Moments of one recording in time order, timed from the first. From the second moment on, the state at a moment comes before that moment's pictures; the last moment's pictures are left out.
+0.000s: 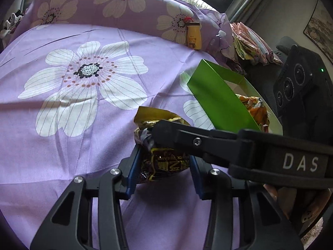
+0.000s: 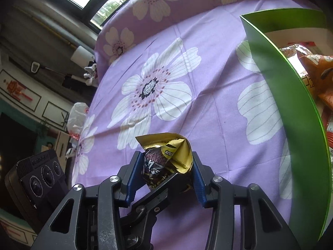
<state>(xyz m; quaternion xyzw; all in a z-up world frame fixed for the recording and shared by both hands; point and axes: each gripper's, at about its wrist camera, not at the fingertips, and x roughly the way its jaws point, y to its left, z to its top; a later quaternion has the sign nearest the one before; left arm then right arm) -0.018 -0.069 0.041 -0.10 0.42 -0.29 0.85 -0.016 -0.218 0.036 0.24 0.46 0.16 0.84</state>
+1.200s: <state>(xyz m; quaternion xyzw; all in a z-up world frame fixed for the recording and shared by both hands) -0.034 -0.241 0.106 -0.05 0.43 -0.39 0.81 -0.082 -0.381 0.104 0.31 0.38 0.05 0.87</state>
